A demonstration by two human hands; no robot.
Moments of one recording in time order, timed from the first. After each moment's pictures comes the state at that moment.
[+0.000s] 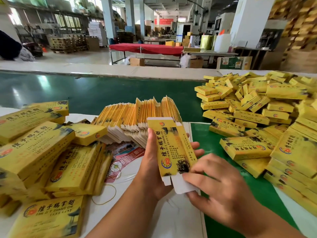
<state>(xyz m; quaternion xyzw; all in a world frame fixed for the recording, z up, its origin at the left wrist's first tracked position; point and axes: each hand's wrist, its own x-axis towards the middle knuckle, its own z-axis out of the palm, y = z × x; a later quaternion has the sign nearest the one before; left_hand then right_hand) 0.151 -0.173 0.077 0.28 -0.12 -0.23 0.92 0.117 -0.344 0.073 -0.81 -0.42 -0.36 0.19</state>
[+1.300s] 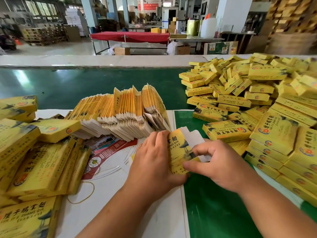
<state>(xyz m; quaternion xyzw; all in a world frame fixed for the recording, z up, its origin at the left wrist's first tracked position) 0.131 -0.194 0.070 0.94 -0.18 0.16 0.25 0.121 -0.377 0.092 -0.88 -0.16 0.00 0.45</state>
